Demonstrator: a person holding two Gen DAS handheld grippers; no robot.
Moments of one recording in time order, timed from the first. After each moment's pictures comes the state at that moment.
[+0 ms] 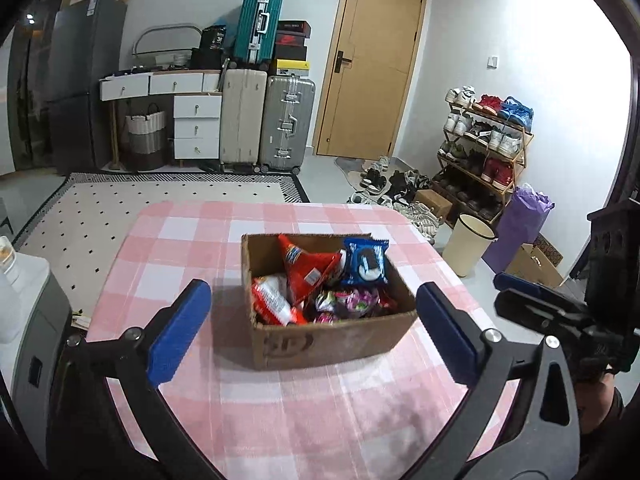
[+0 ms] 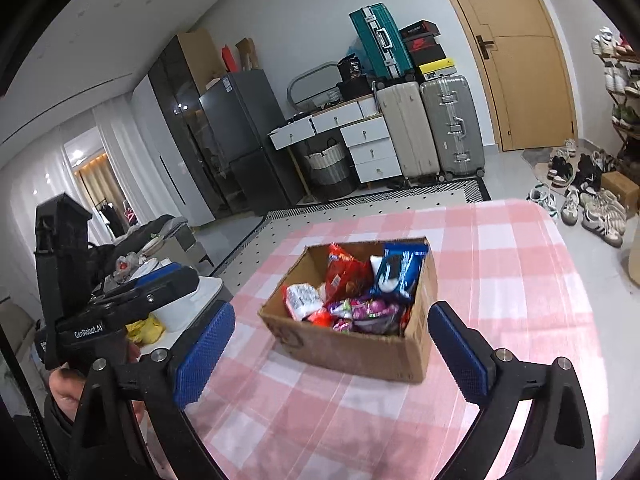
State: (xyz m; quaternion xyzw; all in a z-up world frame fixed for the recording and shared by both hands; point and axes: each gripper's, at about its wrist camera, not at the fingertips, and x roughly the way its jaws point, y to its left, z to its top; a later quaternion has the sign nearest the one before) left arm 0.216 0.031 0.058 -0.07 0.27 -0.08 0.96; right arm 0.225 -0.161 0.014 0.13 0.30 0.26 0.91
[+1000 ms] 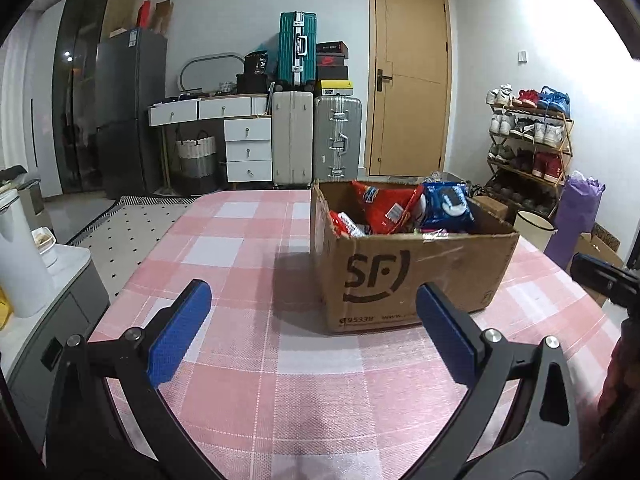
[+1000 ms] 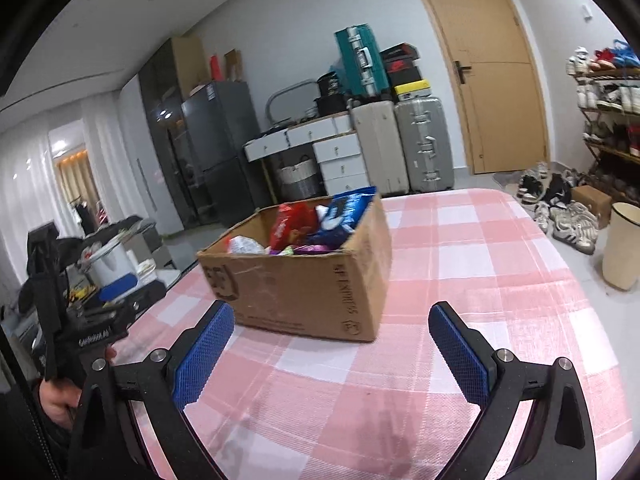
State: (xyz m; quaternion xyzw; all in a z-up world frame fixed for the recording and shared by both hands) left arm 0.192 0.046 -0.075 -0.02 0.21 0.02 0.98; right arm 0.193 -0.175 -0.091 0.09 0.25 0.20 0.94
